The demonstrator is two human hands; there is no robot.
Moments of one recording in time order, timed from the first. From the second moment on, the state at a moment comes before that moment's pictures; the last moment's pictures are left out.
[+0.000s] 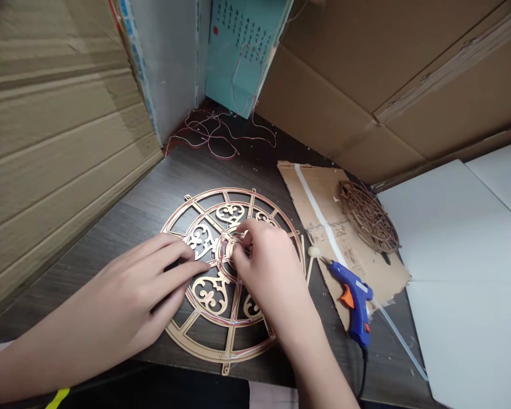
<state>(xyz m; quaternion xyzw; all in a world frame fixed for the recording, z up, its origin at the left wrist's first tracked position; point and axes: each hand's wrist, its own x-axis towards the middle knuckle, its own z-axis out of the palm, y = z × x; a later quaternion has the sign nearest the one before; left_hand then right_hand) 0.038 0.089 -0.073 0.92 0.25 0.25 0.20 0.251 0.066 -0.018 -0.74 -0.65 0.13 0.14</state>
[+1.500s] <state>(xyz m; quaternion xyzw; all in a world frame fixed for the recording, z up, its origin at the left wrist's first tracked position) 0.040 0.090 -0.070 0.92 0.25 0.24 0.20 0.267 0.054 -0.019 -0.58 -0.77 0.16 0.19</state>
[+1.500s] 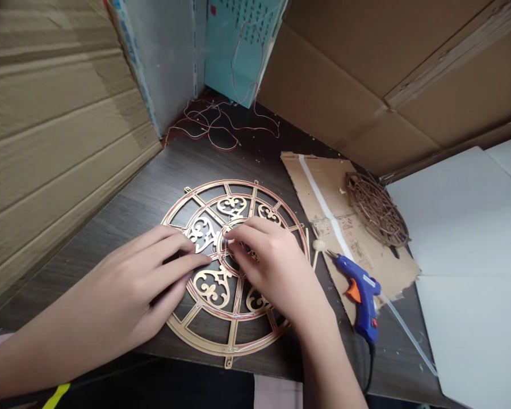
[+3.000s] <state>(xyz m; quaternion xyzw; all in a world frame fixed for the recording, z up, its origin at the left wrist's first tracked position) 0.040 0.091 -0.068 0.92 0.25 0.24 0.20 0.267 0.059 -0.020 -0.56 -0.77 0.23 0.20</state>
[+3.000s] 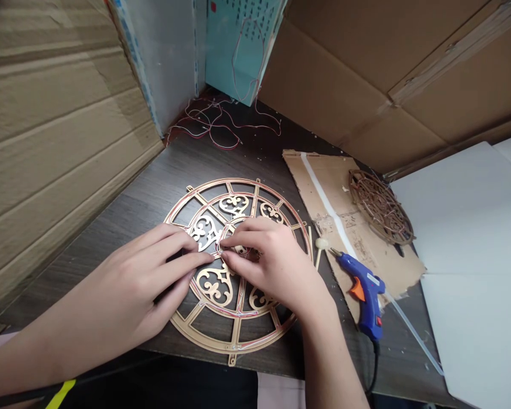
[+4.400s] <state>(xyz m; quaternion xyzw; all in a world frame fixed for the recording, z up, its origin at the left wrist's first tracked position) 0.043 0.093 -0.072 0.91 0.25 0.26 0.18 0.274 0.067 -0.025 -0.50 -0.80 0.24 0.22</state>
